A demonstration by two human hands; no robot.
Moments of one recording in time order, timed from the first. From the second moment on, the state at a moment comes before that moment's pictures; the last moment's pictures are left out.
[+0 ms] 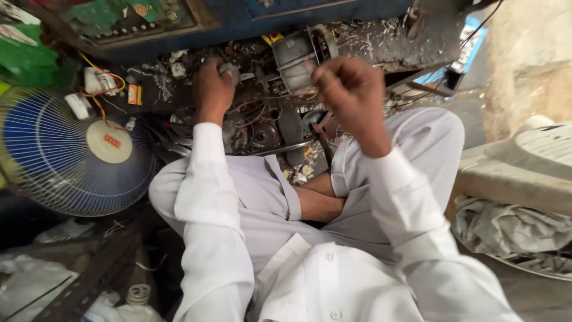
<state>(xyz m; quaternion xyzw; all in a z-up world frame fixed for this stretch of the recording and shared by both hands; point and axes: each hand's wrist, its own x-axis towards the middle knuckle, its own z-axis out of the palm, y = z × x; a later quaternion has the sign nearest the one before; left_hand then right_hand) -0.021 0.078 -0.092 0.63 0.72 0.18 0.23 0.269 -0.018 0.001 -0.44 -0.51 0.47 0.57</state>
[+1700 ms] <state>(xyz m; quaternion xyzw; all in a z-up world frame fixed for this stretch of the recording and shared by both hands) 0.087 -0.013 -0.069 0.17 0.23 0.60 0.75 0.244 -0.027 -0.058 -0.33 -0.52 0.55 0.56</state>
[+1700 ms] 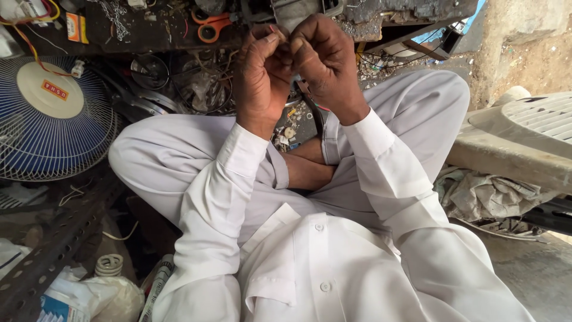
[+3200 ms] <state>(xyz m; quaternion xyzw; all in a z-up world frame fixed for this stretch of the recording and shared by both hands) 0.092 -0.023 -0.018 0.63 0.38 0.54 0.40 0.257 -0.028 -0.060 -0.27 -0.33 0.70 0.57</state>
